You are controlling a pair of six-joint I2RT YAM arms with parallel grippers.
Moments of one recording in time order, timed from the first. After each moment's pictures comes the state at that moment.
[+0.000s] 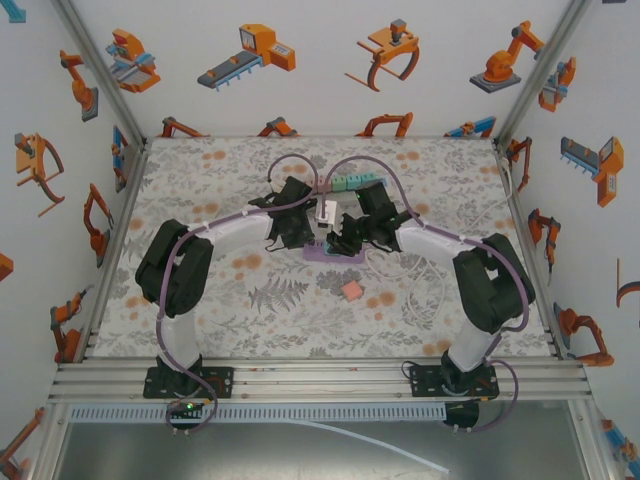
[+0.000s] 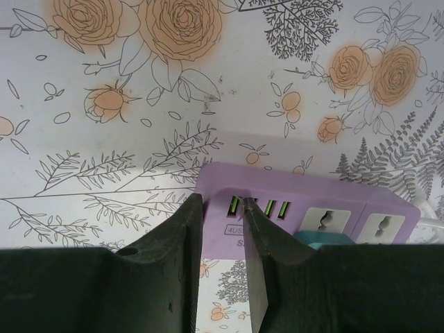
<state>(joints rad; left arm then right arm) -0.69 1.91 1.29 -0.42 -0.12 -0.82 0.56 1.72 1.05 -0.15 -0.64 -0.72</state>
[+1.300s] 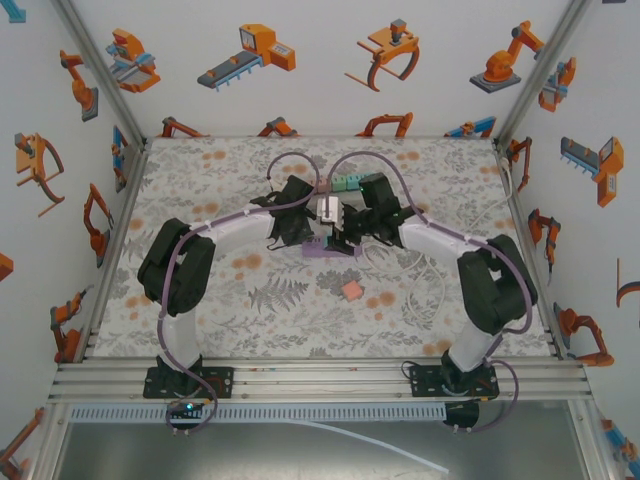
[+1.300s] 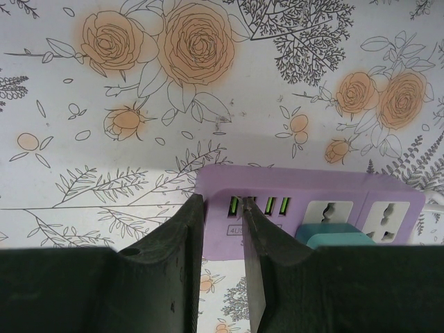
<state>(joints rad) -0.69 1.93 1.31 -0.42 -0.18 -0.81 0.54 1.73 1.11 -0.15 -0.70 -0.85</state>
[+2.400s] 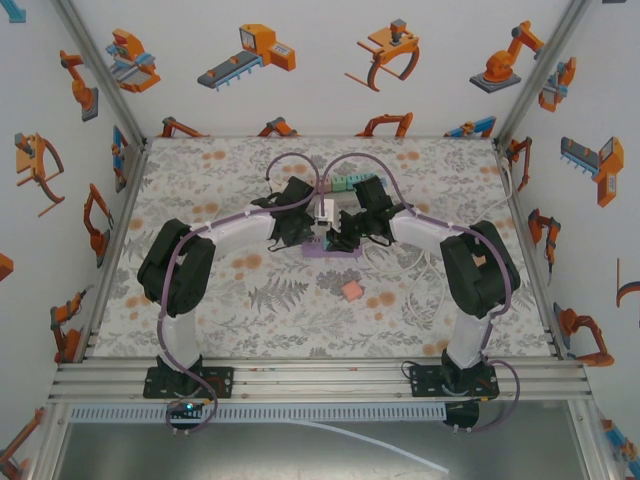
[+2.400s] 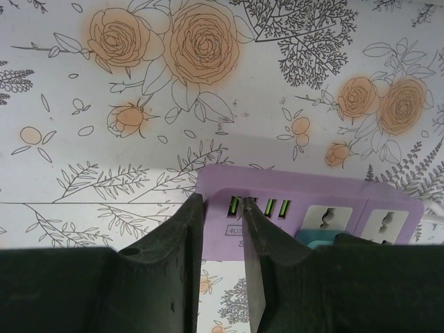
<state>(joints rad) -0.70 1.93 1.31 -0.42 -0.21 -0.85 0.52 1.84 1.15 -0.20 -0.73 -0.82</state>
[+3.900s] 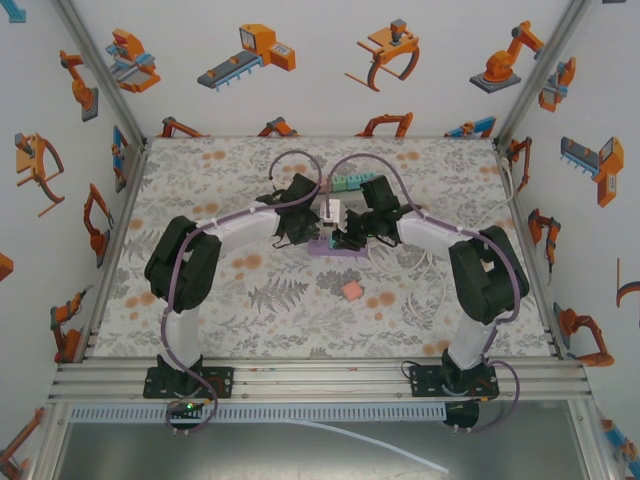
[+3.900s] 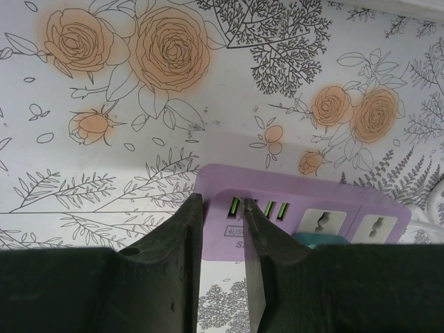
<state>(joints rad) -0.70 1.98 1.36 -0.43 -0.18 -0.90 0.51 1.78 1.12 -0.23 -0.66 -0.89</state>
